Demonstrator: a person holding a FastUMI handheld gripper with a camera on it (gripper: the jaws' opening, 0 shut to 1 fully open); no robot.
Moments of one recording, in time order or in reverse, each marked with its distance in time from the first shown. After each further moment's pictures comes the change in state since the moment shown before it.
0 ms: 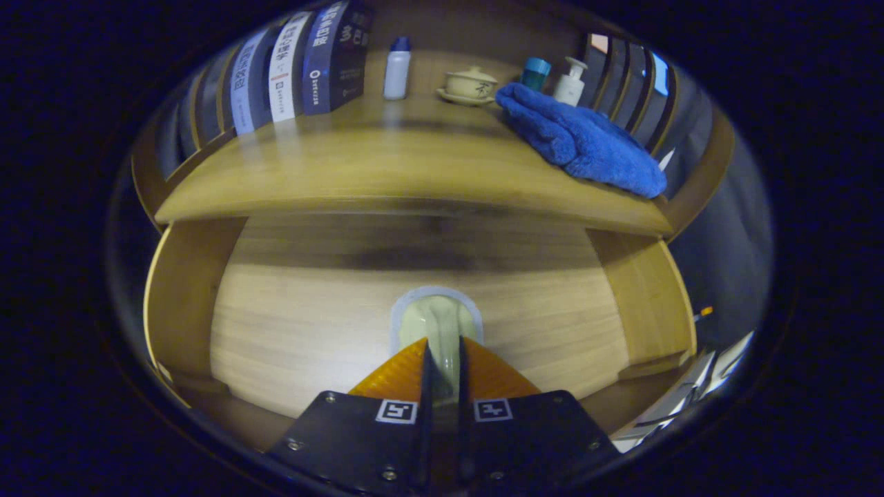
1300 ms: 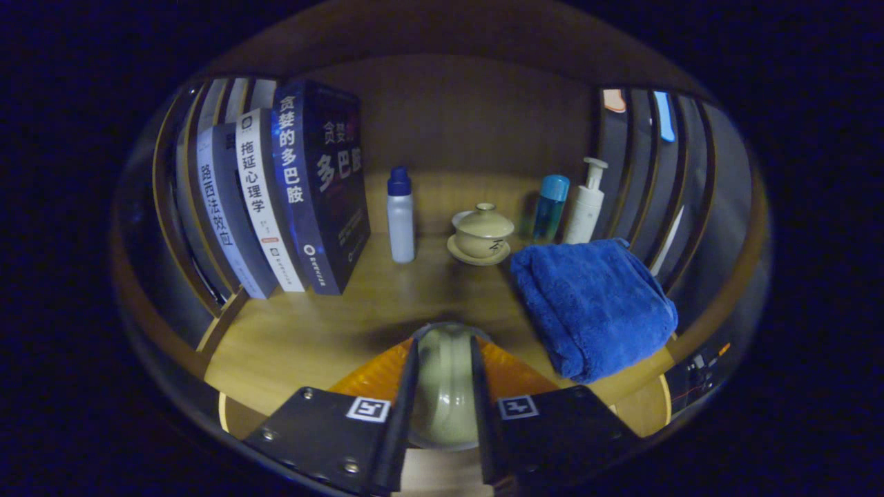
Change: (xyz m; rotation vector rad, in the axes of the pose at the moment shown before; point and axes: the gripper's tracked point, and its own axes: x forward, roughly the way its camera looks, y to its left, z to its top) arm -0.007 0.017 0.197 0.095 -0.378 0.142
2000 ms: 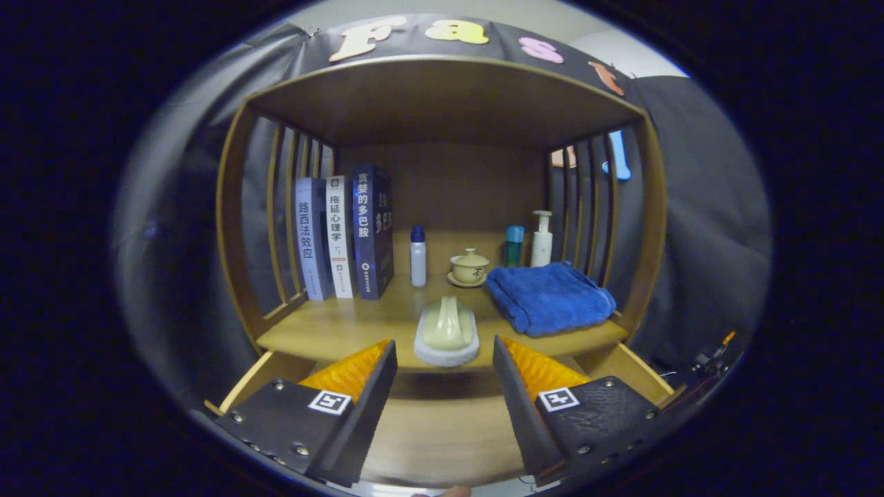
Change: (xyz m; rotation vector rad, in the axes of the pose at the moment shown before) arm -0.158 -0.018 -0.060 0.062 -0.397 0.015
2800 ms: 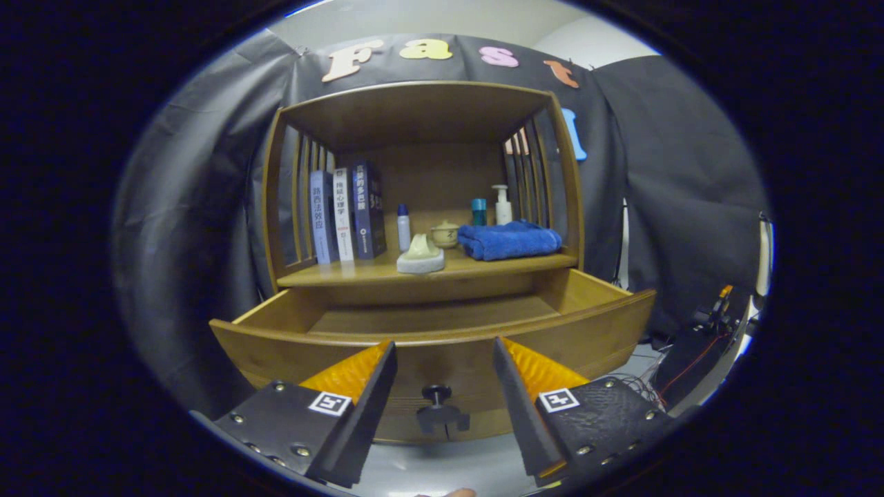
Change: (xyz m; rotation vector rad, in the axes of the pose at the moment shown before) arm -0.097 -0.037 -0.108 0.060 0.006 0.001
